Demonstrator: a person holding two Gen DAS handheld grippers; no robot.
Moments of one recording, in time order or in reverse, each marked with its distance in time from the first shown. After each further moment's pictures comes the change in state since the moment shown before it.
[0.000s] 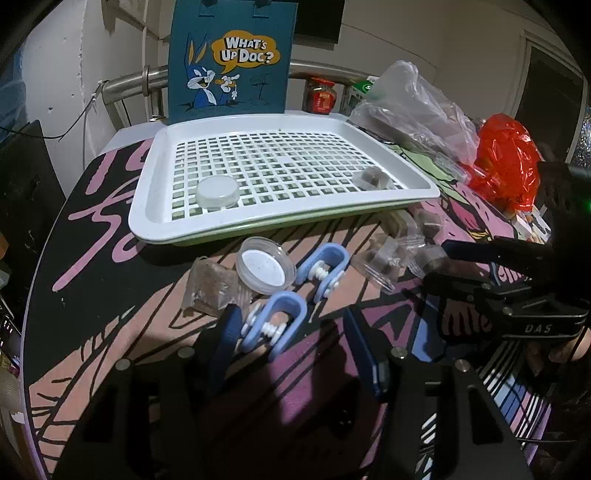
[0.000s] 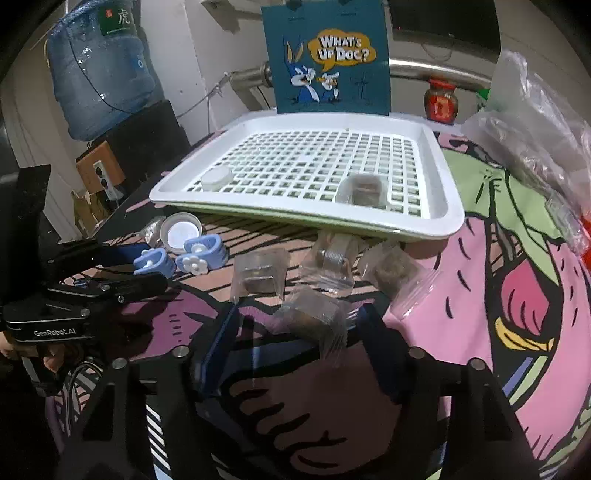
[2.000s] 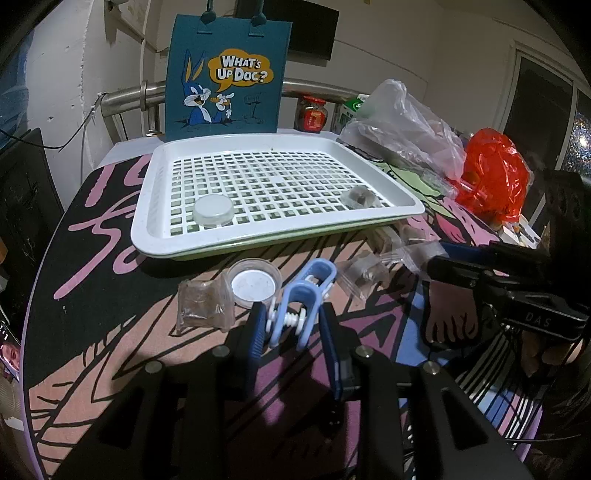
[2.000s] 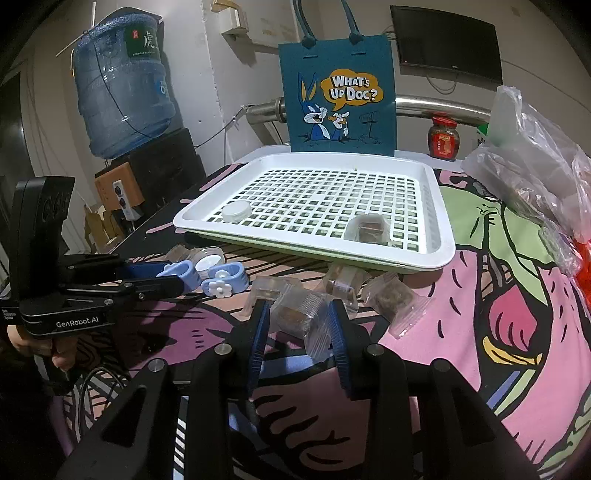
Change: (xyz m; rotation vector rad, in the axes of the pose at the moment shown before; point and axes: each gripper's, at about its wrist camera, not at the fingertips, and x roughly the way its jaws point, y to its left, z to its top) left arm -0.013 0.000 -0.001 0.002 -0.071 -0.036; right arm -0.028 0.007 -0.001 -0.039 -0.146 0.029
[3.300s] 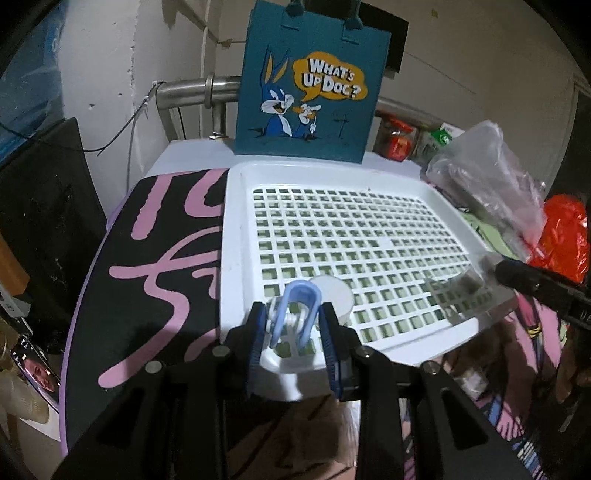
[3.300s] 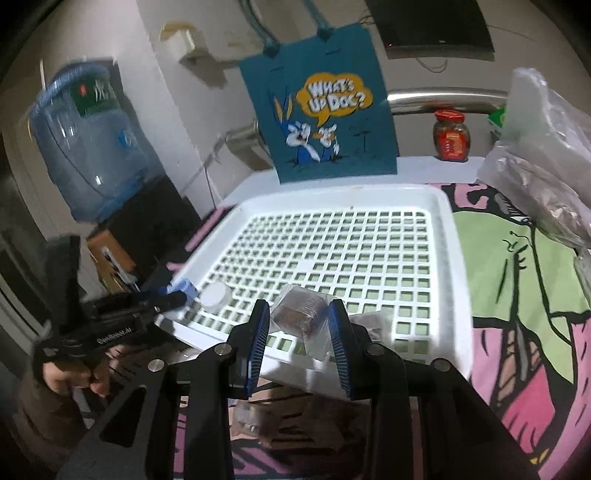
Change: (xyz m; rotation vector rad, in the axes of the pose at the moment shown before) left arm 0.042 0.078 0.071 -0.139 -0.004 0.185; right arm 0.055 -0.042 0.089 0.133 0.014 0.076
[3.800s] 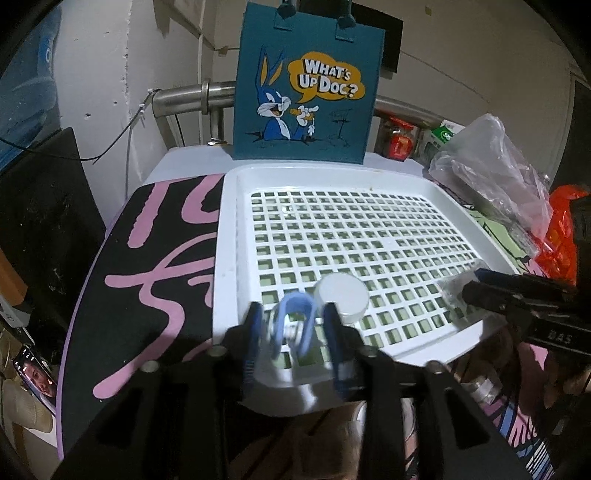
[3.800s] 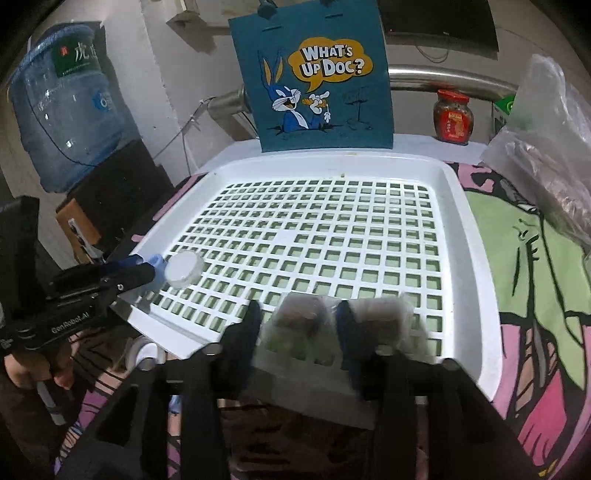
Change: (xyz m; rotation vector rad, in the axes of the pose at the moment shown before) left arm 0.005 -0.004 -0.003 0.021 -0.035 0.005; right arm 0.039 -0.007 -0.013 -0.018 0.057 -0.065
